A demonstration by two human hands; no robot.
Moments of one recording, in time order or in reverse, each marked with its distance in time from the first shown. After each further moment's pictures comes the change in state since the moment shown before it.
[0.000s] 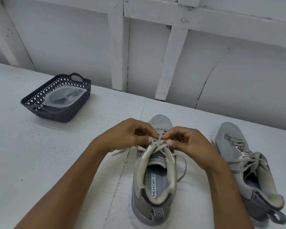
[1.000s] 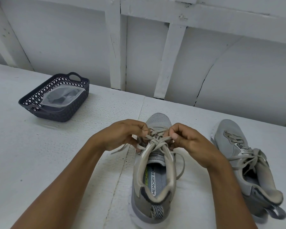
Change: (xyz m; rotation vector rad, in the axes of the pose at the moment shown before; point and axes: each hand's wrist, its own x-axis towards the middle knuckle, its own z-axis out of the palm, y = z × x) left_hand 0.000 0.002 -0.003 -0.305 -0.116 -0.120; right_hand 0.000 0.004 -0.002 -0.044 -0.041 -0.009
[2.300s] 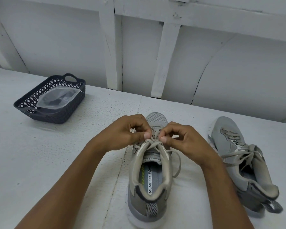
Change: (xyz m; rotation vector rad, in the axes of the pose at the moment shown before) left_hand -0.002 0.001 0.006 0.434 0.178 0.275; right_hand -0.001 -0.004 0.006 -0.069 0.019 -0.113
